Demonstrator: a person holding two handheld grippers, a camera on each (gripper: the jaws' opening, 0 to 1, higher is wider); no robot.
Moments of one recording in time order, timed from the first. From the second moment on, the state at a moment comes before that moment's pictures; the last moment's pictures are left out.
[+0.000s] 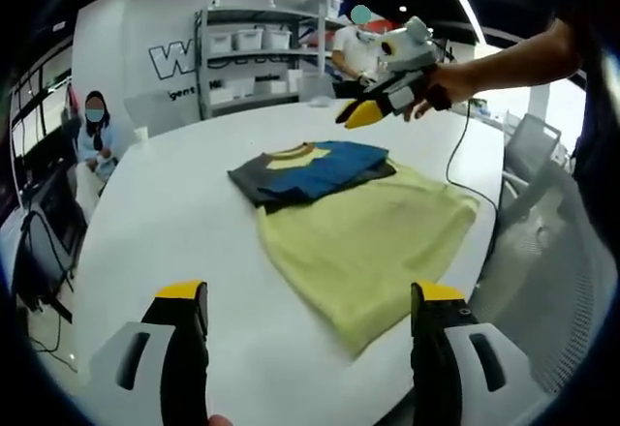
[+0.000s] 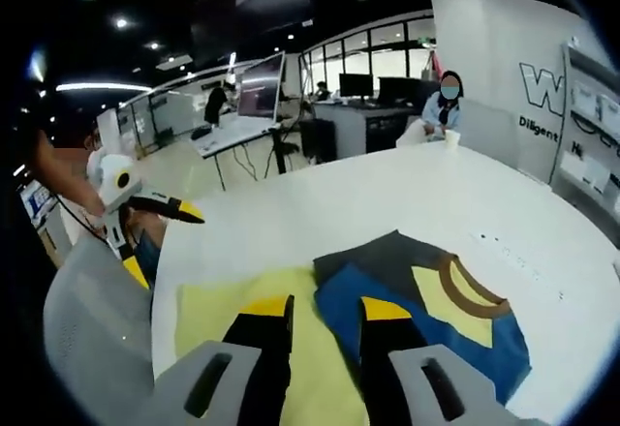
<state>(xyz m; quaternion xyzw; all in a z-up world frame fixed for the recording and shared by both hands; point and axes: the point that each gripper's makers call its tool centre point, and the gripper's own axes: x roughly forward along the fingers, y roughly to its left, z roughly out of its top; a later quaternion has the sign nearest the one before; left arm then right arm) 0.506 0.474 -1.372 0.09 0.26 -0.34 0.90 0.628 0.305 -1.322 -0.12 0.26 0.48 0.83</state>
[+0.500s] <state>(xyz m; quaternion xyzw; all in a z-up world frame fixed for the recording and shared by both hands) 0.508 0.463 -1.372 0.10 0.26 -0.36 0.89 0.611 0.268 -1.315 -0.11 0.25 0.46 0.85</state>
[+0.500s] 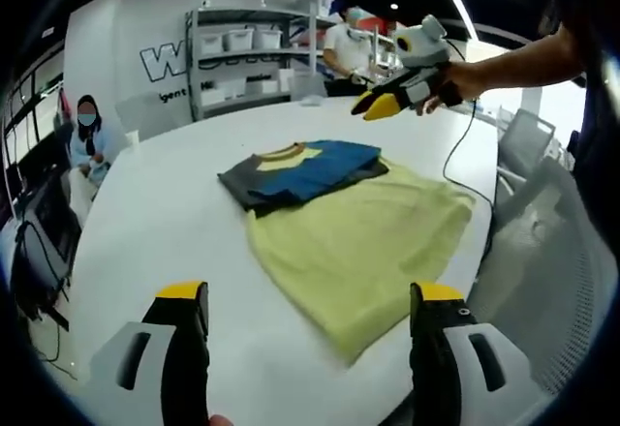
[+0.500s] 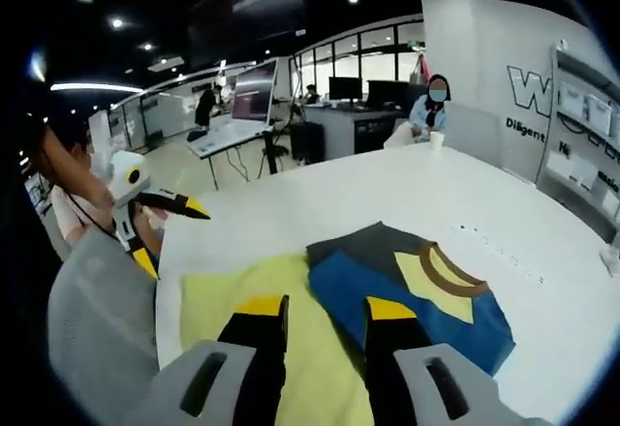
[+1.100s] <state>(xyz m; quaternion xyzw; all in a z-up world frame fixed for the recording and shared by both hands) 0.508 0.452 -1.373 0.11 0.27 -0.37 0.88 0.593 0.234 -1.307 -0.10 0.24 0.43 0.87</state>
